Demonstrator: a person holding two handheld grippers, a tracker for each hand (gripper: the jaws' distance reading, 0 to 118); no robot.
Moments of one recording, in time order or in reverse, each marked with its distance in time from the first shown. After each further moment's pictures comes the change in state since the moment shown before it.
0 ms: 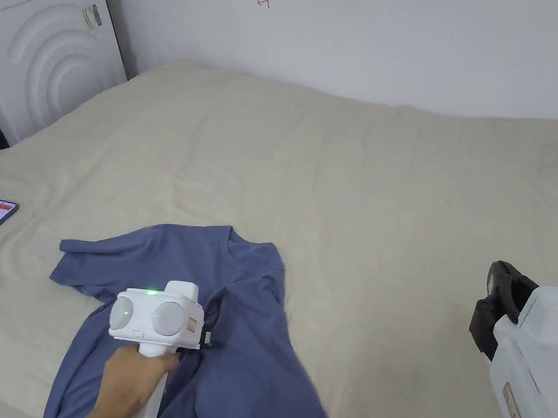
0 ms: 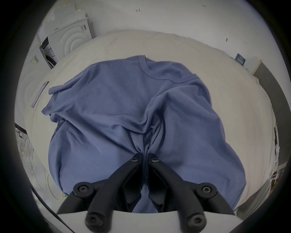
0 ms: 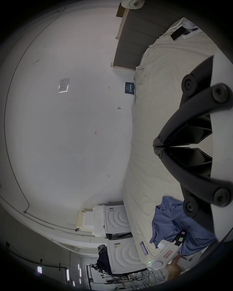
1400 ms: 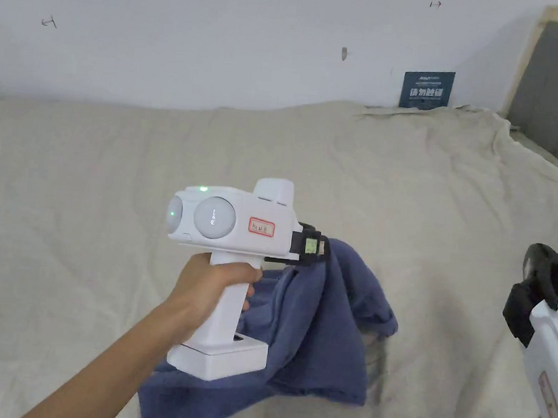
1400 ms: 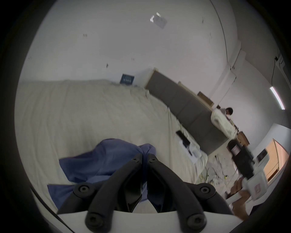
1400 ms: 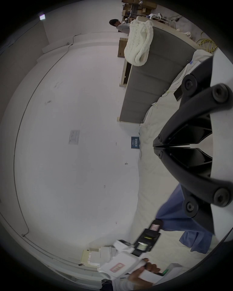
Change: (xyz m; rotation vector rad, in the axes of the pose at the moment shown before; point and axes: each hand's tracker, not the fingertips) left arm 0.351 0.104 0.092 0.107 -0.779 -0.430; right arm 0.184 -0.004 0.134 0.055 -0.447 -0.021
